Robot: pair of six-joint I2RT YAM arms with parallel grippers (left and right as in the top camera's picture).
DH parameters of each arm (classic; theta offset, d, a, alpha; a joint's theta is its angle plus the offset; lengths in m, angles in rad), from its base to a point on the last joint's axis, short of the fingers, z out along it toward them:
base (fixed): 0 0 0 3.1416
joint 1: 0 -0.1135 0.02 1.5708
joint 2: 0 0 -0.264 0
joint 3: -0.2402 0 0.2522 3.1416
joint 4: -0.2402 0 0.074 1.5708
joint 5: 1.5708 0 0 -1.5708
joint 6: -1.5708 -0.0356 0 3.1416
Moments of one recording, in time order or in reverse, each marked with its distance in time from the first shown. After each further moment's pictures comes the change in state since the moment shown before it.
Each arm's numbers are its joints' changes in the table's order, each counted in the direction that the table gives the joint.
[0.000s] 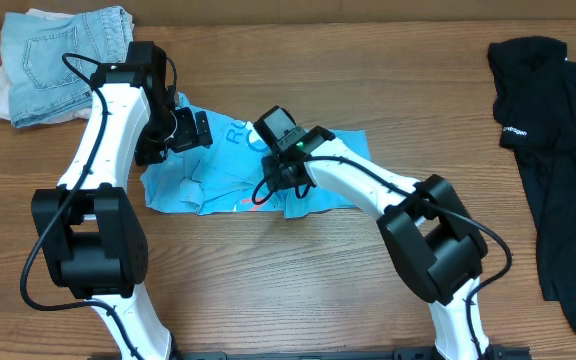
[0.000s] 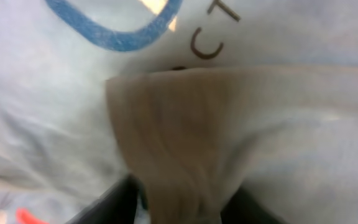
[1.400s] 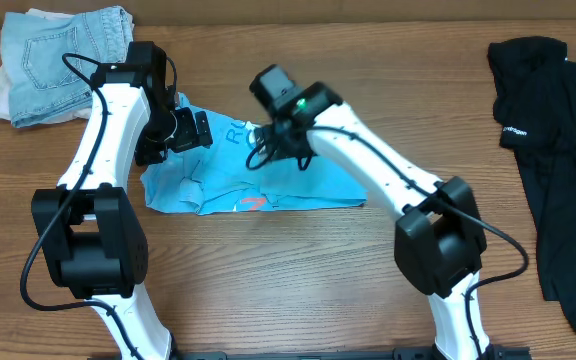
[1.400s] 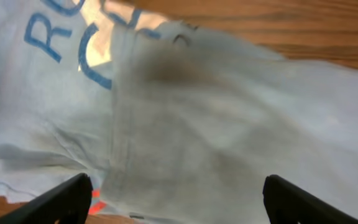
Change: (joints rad) left arm 0.000 0.000 0.000 -0.001 0.000 0.000; right arm 0.048 0.021 -0.392 -0.426 0.041 -0.042
